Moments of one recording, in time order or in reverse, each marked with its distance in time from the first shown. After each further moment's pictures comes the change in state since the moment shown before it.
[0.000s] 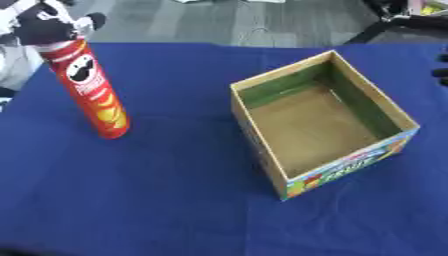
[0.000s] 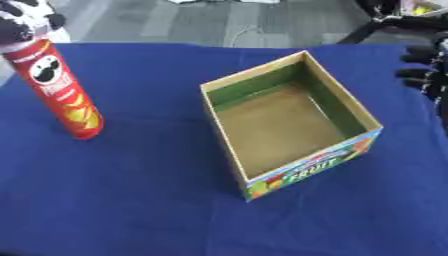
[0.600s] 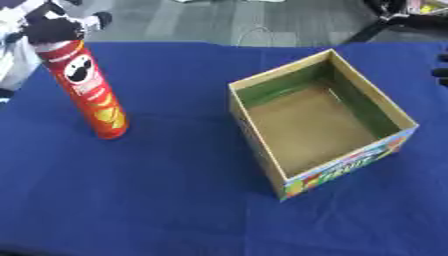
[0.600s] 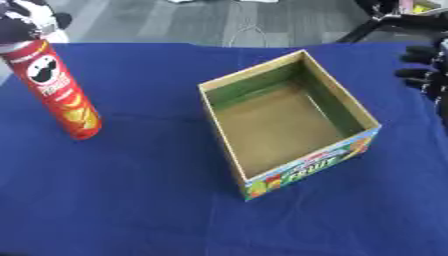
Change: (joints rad) left arm -0.015 -0.015 -0.007 0.000 -0.002 -0.002 0.001; right arm 0.000 0.000 0.000 0.000 0.000 0.000 0.000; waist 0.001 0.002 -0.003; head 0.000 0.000
